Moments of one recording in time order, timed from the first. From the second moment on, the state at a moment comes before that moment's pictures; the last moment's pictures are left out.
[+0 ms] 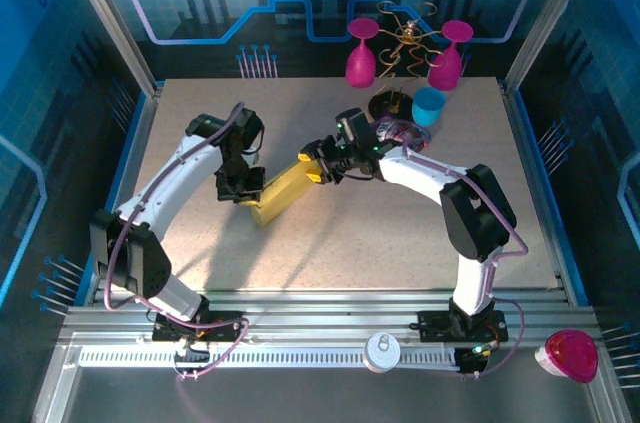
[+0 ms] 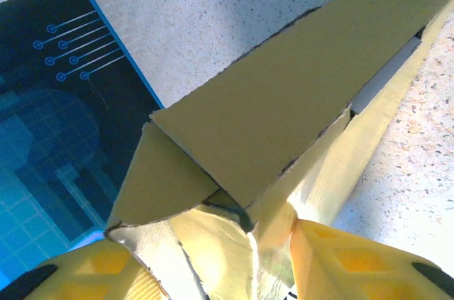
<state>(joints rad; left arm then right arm) -0.33 1.56 1.43 -1.38 0.13 -0.48 0.59 1.88 1.33 -0.17 -0.53 1.52</state>
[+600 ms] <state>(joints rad) -0.32 1.56 1.44 -1.36 0.19 -0.57 0.65 1.90 1.41 -0.26 -0.55 1.49</state>
